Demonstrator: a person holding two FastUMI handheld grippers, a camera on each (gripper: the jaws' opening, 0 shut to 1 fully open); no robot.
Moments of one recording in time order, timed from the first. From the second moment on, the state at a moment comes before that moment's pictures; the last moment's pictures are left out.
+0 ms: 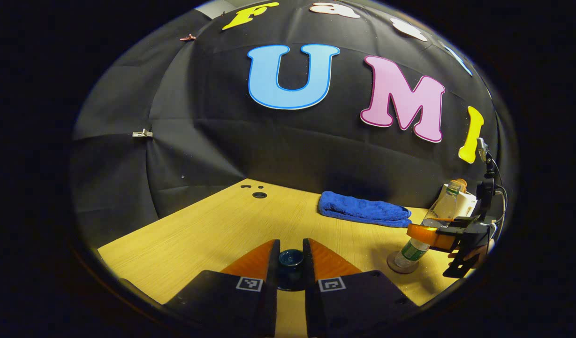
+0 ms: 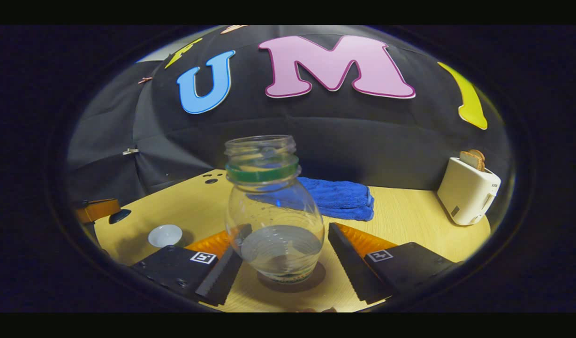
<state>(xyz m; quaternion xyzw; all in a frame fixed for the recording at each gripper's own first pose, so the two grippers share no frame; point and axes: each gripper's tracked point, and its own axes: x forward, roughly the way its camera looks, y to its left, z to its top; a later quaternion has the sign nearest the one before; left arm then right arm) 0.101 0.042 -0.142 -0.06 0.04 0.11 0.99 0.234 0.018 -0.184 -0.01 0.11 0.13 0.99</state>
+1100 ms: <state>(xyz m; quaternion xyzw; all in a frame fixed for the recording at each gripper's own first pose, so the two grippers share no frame) 0.161 -0.005 -0.178 -0.04 0.05 0.06 1.00 0.143 -0.045 -0.216 0.01 0.16 0.09 0.98</state>
